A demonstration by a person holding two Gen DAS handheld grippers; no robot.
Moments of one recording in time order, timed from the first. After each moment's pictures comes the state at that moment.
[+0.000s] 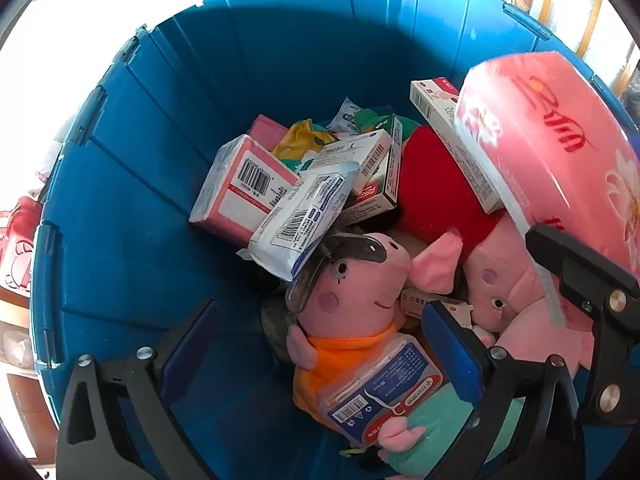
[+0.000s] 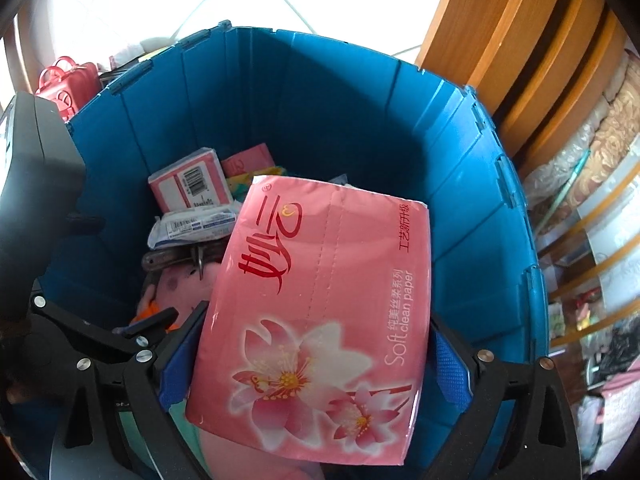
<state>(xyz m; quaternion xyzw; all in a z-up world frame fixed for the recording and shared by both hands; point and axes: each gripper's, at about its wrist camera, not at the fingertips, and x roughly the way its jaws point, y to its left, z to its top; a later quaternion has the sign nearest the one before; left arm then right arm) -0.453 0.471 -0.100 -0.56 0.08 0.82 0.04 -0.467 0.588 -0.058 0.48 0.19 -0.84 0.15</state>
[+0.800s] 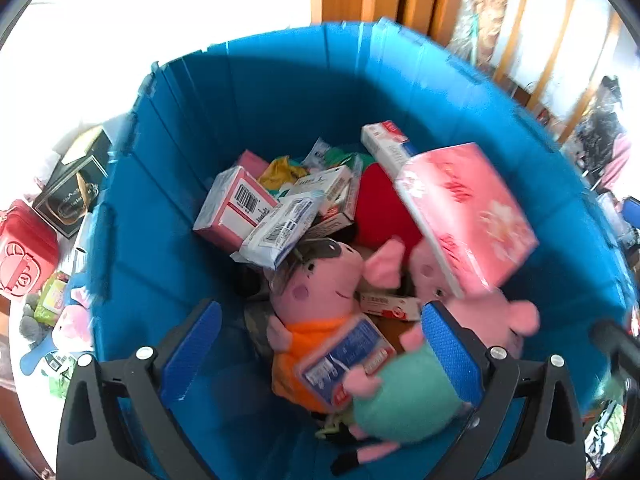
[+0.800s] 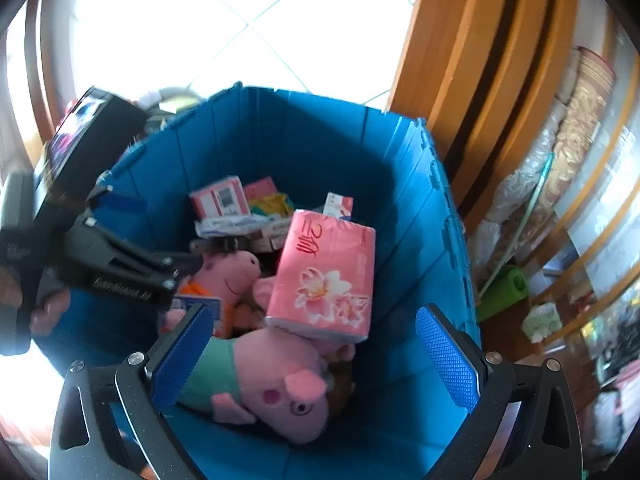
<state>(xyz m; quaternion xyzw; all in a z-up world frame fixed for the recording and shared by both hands) -0.389 0.462 -0.044 -0.49 0.04 0.86 0.09 -0.348 0.632 0.003 0.39 0.14 -0.90 0.16</state>
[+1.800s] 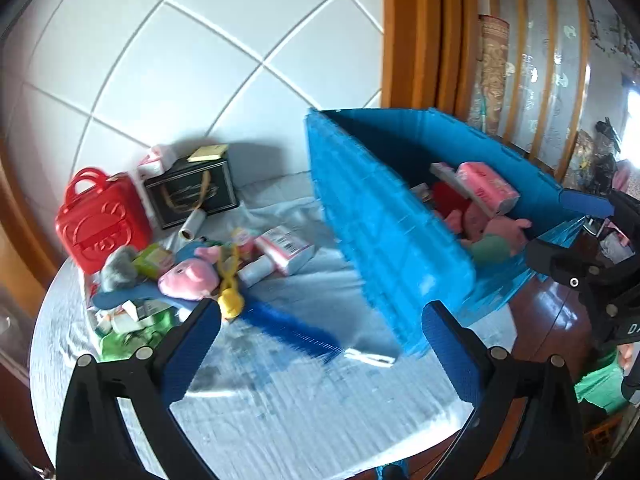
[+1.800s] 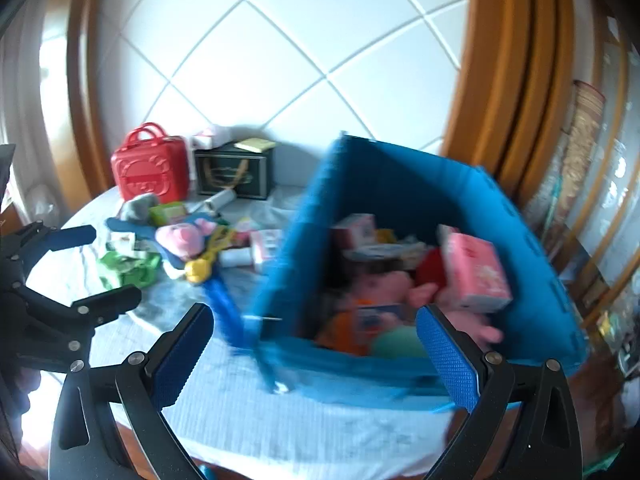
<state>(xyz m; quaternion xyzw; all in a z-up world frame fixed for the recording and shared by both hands) -0.143 0.221 0.001 -0.35 0.02 0.94 0.05 -0.178 0.416 0.027 0.32 0.11 -0.92 0.19</state>
